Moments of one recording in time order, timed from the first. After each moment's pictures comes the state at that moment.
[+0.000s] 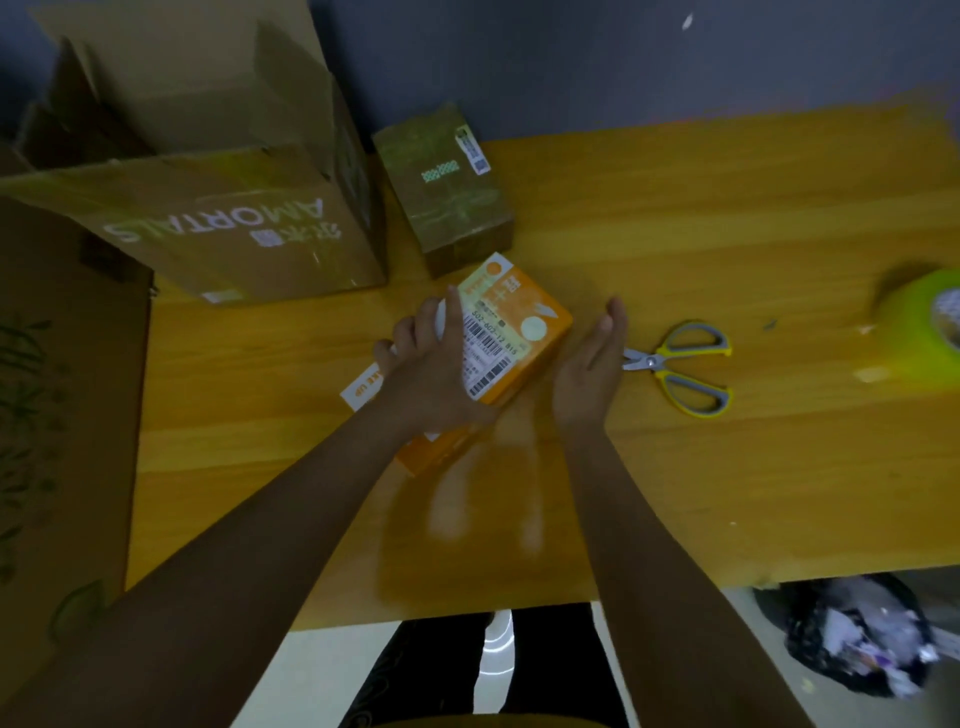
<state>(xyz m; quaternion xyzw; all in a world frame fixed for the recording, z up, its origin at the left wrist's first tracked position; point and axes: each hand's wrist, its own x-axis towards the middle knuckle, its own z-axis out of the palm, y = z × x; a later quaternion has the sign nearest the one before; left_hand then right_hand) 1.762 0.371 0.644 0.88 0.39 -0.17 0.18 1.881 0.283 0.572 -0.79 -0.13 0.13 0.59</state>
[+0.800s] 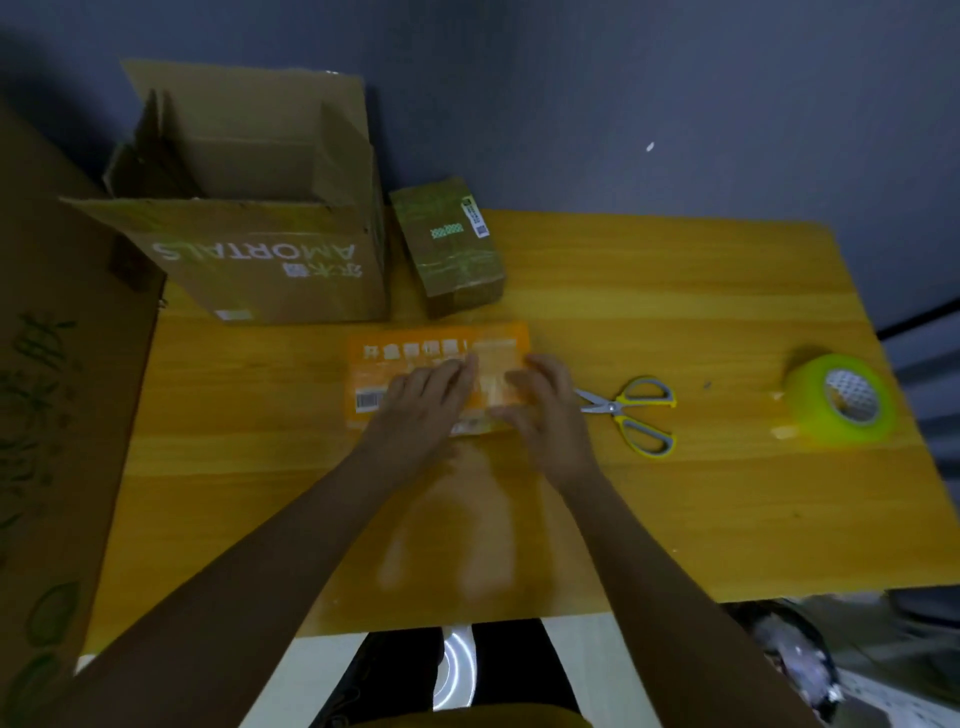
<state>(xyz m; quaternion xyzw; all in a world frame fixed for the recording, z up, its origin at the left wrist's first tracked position) 1.721 0.360 0.637 0.97 0.25 0.04 -0.02 1.877 0.253 0.616 -0.76 -0.50 0.14 0.40</state>
